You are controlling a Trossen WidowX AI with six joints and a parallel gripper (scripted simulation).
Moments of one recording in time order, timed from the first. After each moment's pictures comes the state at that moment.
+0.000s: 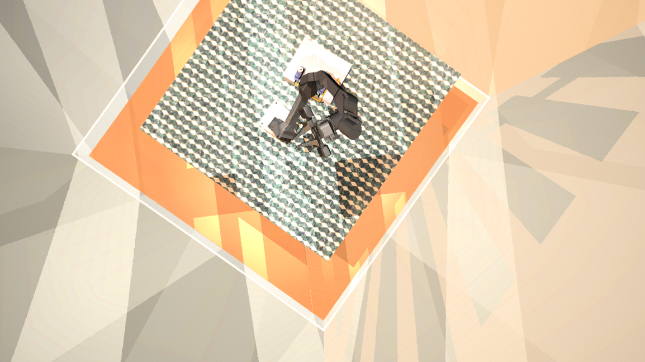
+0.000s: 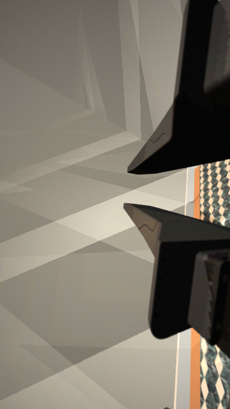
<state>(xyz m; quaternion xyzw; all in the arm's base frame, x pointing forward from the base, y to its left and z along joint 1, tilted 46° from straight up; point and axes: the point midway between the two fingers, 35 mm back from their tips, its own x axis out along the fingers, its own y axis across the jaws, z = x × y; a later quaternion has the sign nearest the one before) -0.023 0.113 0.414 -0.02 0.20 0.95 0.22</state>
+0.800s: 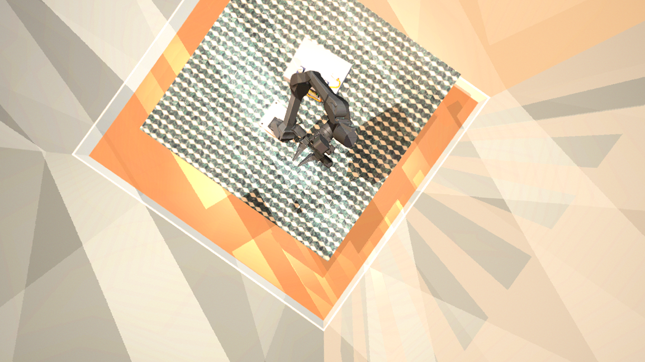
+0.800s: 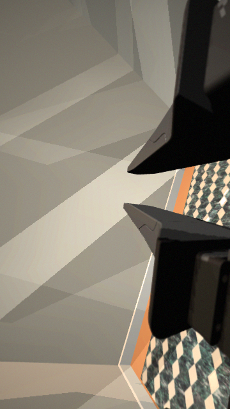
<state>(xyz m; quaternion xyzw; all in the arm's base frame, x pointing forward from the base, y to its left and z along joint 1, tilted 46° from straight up) -0.070 0.076 0.423 -0.04 0.21 0.98 0.06</state>
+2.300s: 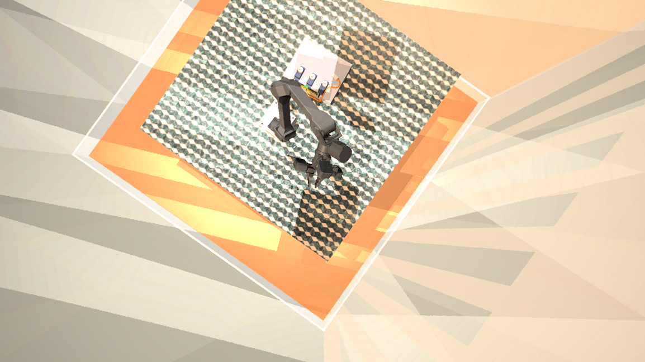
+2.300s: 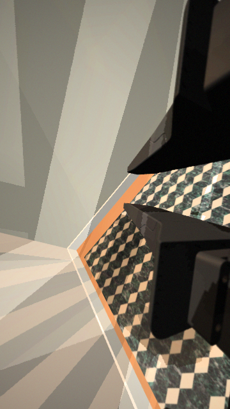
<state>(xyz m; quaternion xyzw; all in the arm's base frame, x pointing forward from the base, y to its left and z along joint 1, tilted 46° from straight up) -0.107 -0.029 0.433 -0.08 0.16 0.95 -0.25</state>
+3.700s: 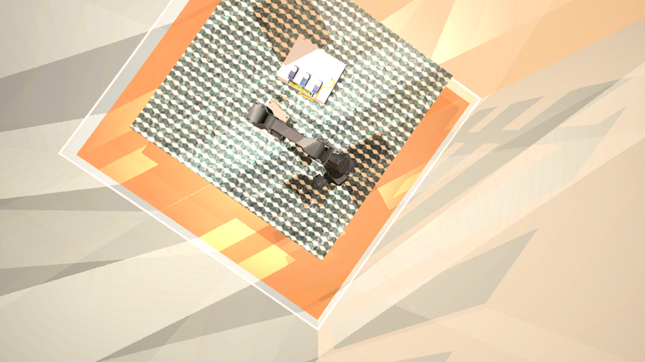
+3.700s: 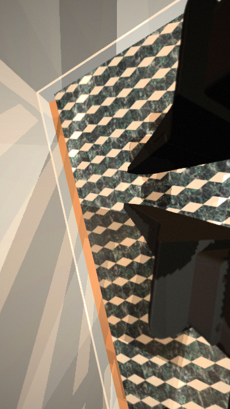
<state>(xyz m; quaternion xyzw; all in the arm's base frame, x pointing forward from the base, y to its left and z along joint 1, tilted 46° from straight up) -0.030 -0.178 0.426 -0.10 0.10 0.78 -0.61</state>
